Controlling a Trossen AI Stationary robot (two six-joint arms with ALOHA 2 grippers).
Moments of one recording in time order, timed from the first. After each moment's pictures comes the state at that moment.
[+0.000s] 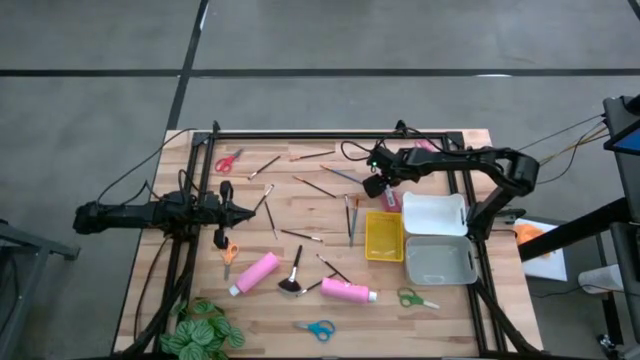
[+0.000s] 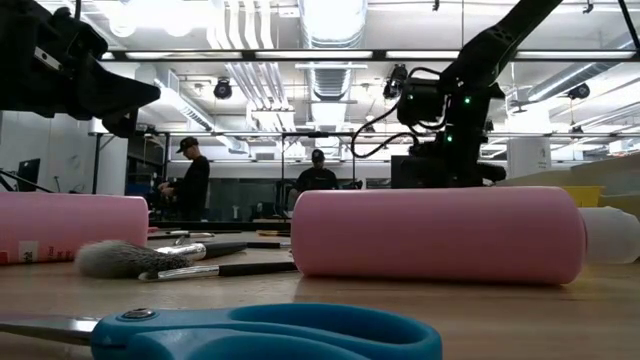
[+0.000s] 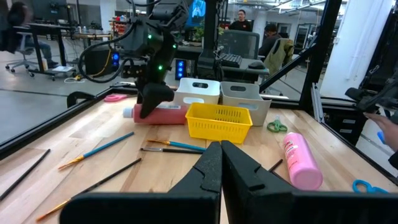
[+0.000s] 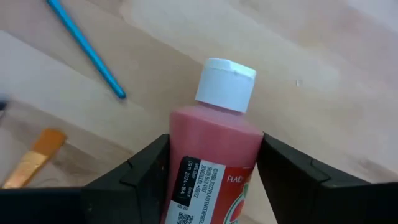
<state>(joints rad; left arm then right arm) 0.00 0.06 0.00 0.02 -0.03 -0.08 -0.47 1.61 0.90 -0.57 0.23 0.58</state>
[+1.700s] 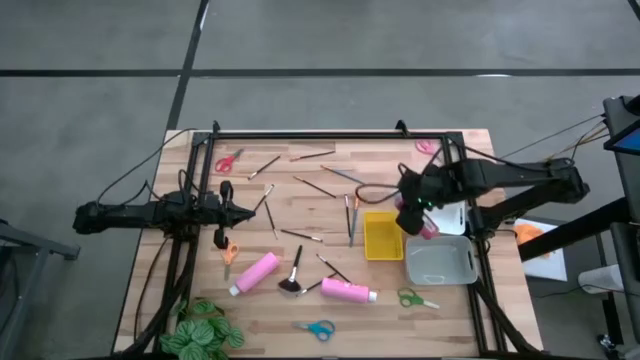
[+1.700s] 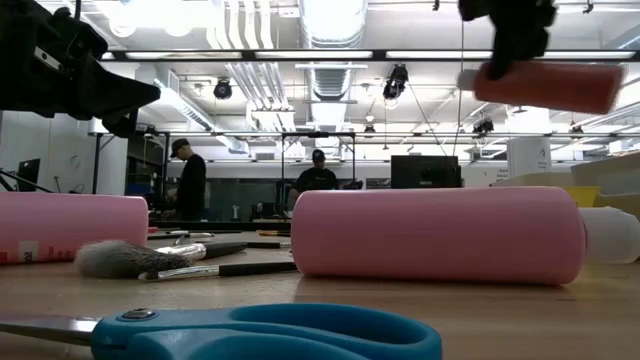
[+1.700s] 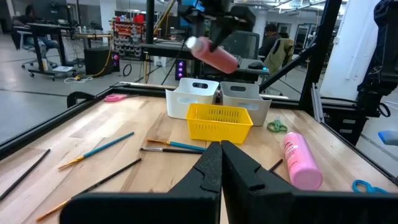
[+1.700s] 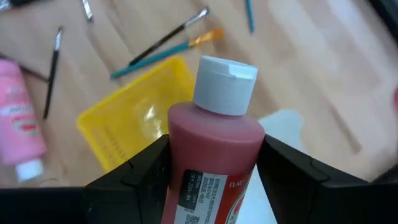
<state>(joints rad) 0.00 0.06 0.00 0.02 -0.03 -0.08 0.08 1.21 1.23 -1.25 0.23 0.65</state>
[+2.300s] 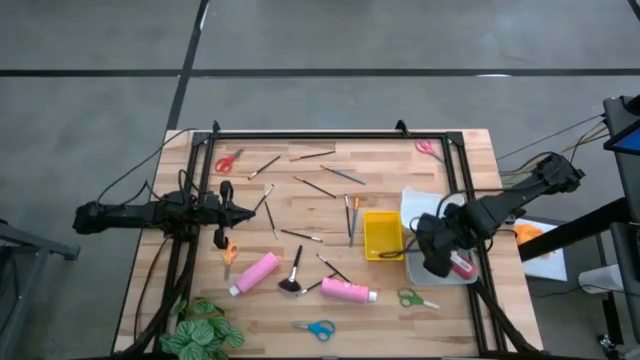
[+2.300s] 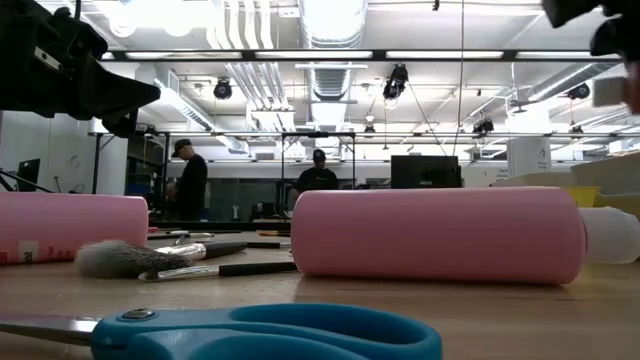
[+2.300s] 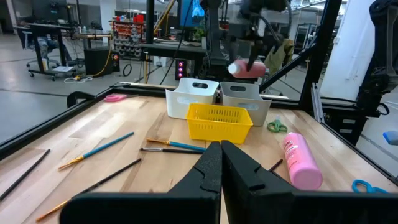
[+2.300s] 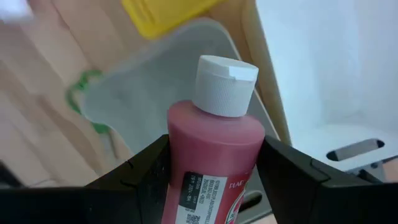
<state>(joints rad) 0.00 0.06 0.00 0.02 -0.03 -0.08 0.50 1.21 1.08 -1.42 0.04 1.02</state>
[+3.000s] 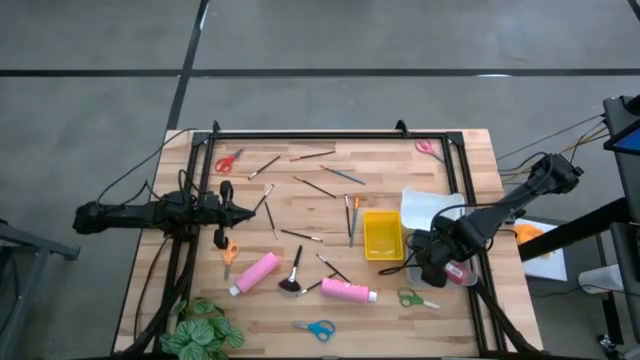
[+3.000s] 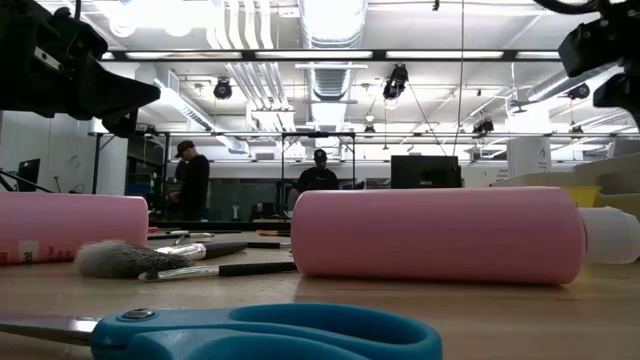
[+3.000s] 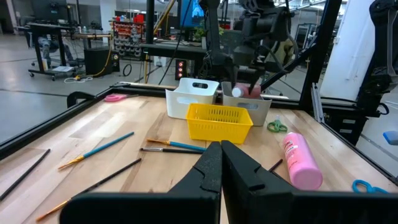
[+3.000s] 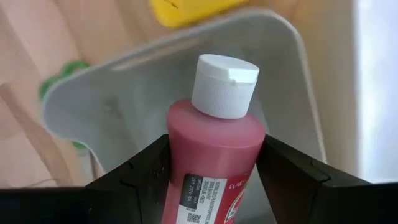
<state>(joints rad) 0.00 0.06 0.00 0.02 -0.03 -0.08 0.56 1.21 0.82 -1.08 0.05 0.95</state>
